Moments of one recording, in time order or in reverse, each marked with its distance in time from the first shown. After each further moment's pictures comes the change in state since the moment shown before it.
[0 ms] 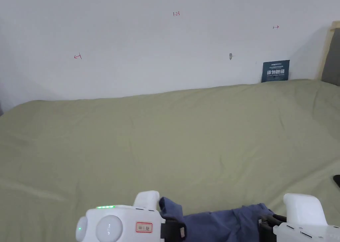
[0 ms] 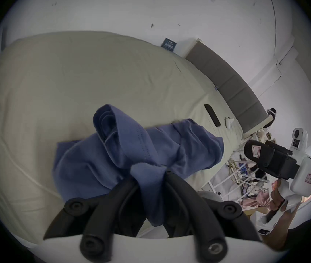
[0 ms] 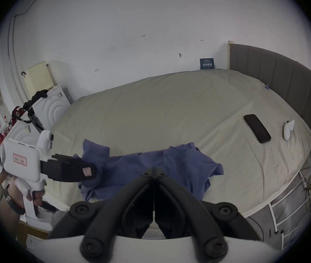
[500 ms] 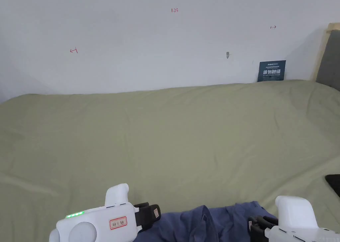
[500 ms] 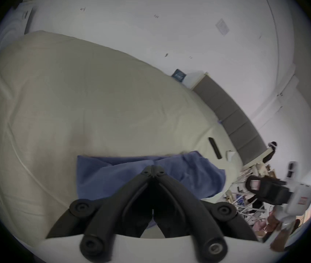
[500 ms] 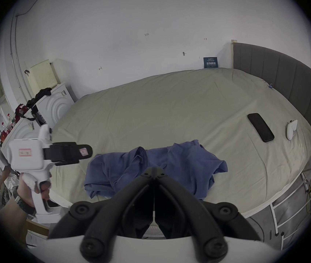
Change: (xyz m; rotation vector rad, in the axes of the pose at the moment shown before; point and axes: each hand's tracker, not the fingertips) left arm -0.041 -0.016 0.021 0.242 0.082 0.133; right arm -0.005 -0.006 0.006 -0.004 0.039 0.016
